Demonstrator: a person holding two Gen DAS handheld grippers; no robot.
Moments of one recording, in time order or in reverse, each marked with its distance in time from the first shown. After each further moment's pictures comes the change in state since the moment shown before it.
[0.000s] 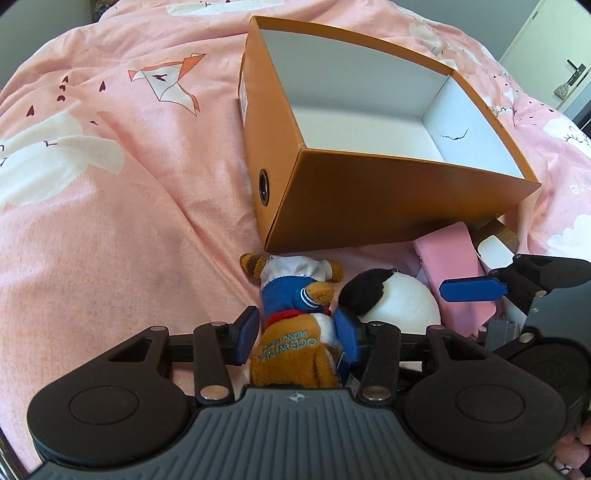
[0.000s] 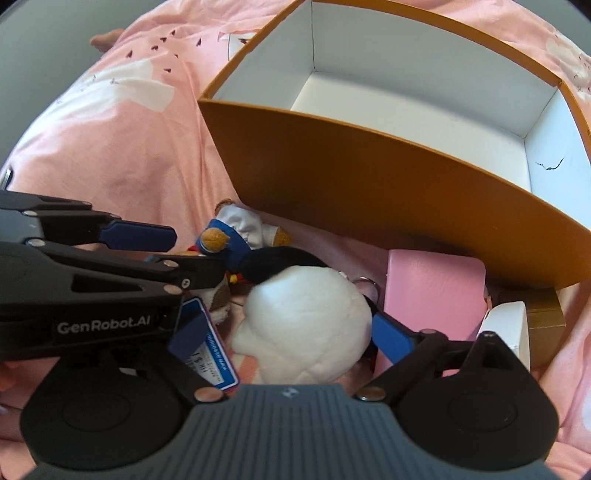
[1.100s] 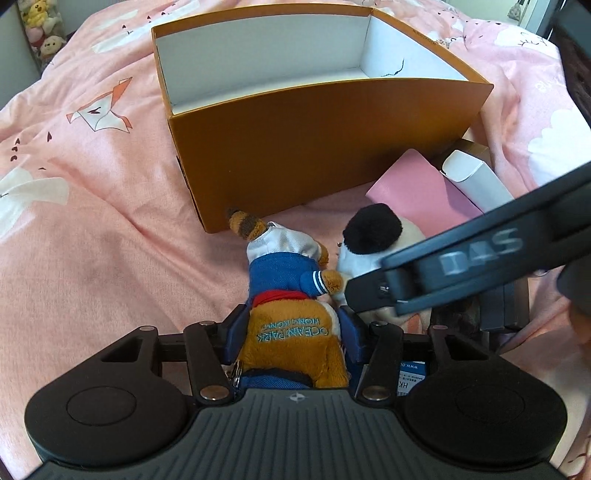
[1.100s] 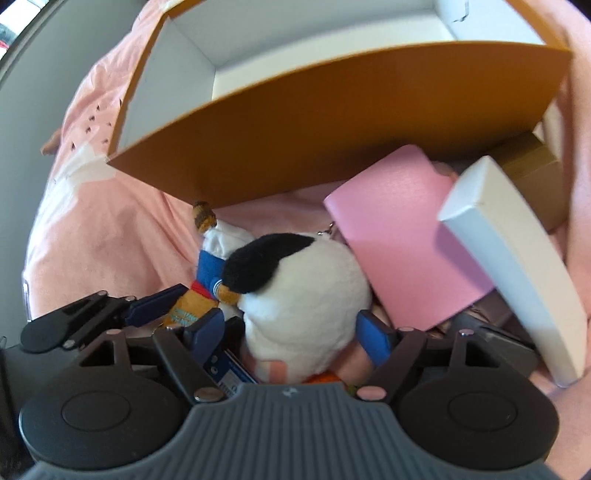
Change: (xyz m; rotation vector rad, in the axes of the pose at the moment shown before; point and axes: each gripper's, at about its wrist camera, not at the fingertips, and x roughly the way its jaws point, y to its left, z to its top) left arm 0.013 -0.055 -0.032 0.267 0.018 0.071; right arm -0.006 -0.056 -0.029 0.482 0.056 0.159
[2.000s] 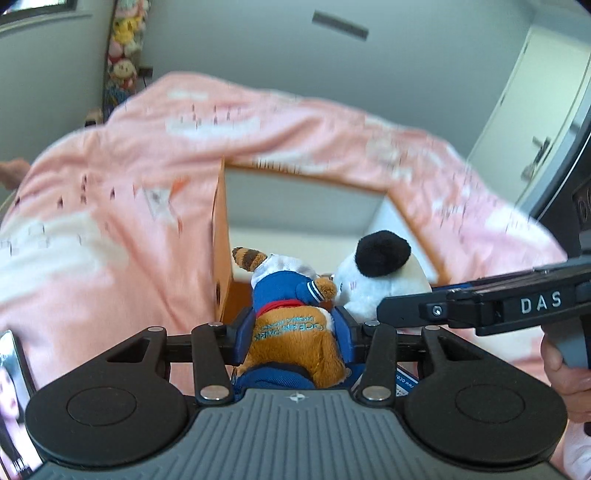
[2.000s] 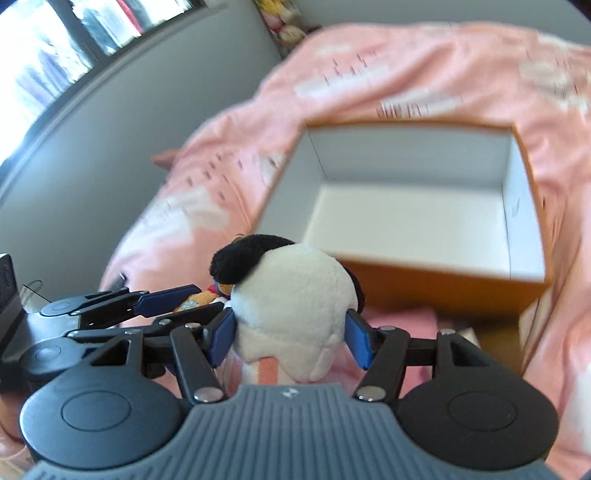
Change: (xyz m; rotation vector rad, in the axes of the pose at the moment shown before) left arm -0.115 0.026 0.018 -0.313 -0.409 -0.069; right arm -0.136 0.017 0.018 -0.382 -0.269 0.192
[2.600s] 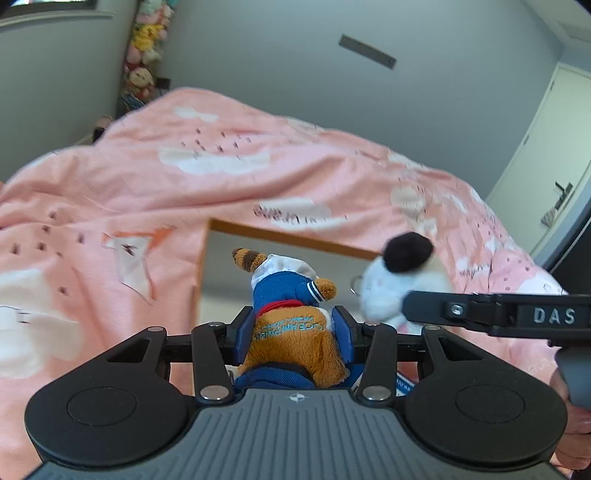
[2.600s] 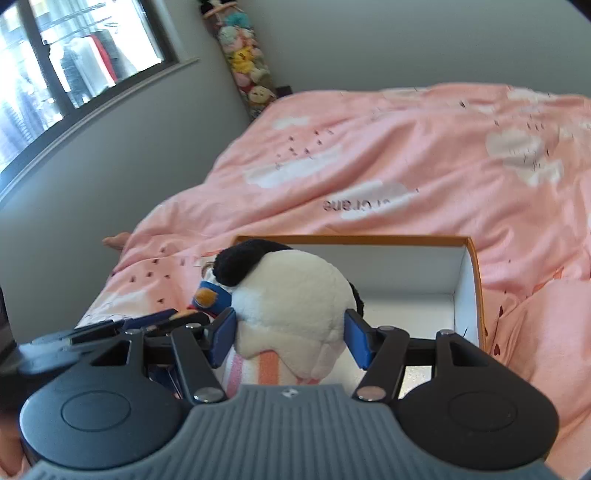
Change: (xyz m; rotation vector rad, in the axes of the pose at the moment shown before) left arm 0.101 -0.006 0.062 -0.081 -0.053 0.028; right arm 0.022 -0.063 0.087 0.026 -0.168 -0.118
